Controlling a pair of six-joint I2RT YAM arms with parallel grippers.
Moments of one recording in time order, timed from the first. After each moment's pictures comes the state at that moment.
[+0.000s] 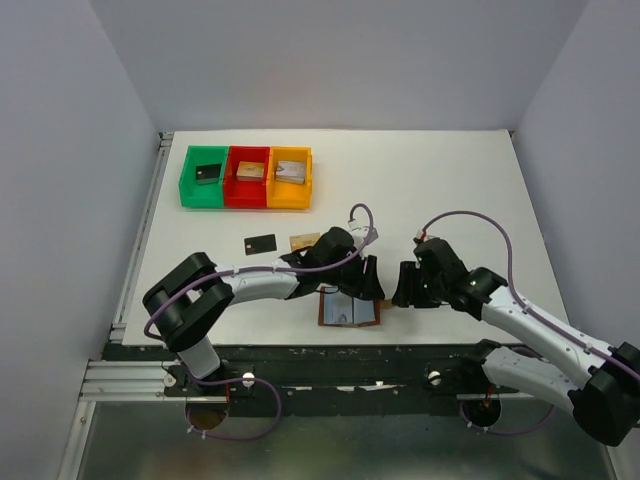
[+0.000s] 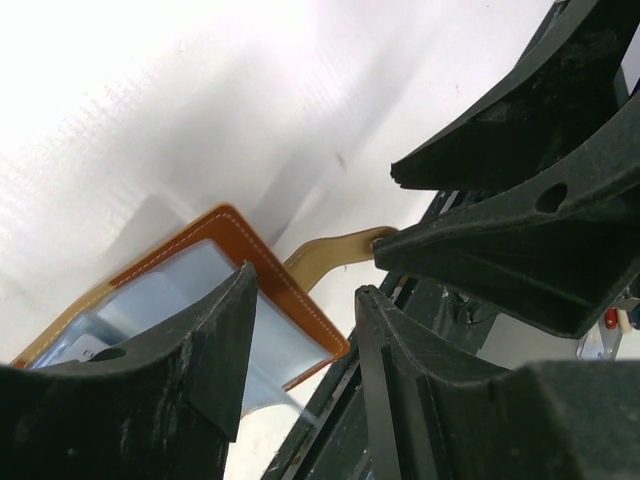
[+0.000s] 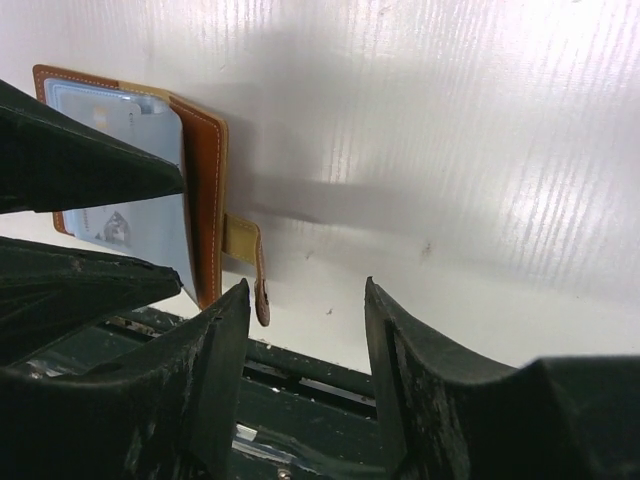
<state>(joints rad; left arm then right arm) -0.93 1.65 0.85 0.20 0.39 -0.64 0.65 0.98 0.61 -0.61 0.00 0.59</state>
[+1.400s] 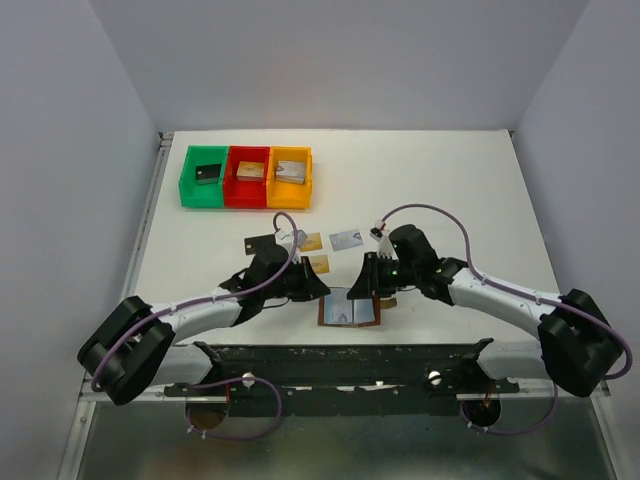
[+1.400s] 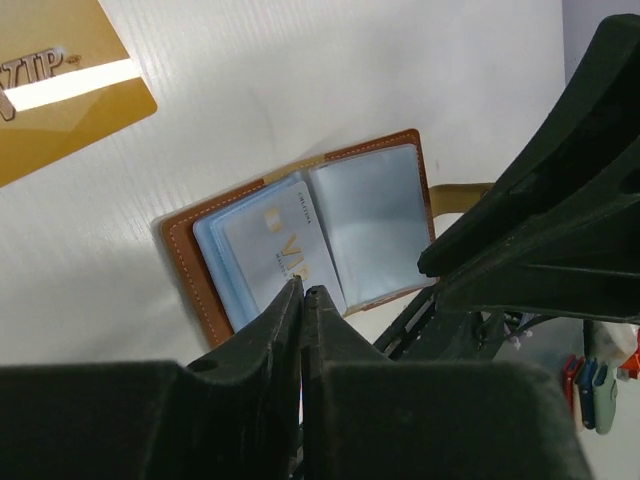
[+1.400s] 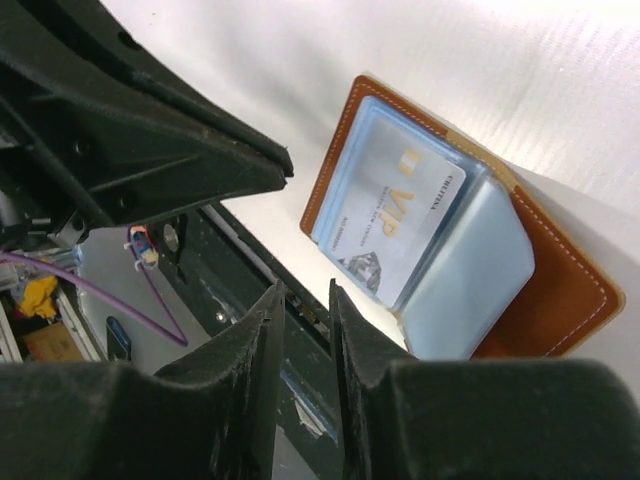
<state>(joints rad) -0.71 1.23 0.41 0.30 0.31 -0.80 0.69 1.26 0.63 -0.11 -0.46 0.67</state>
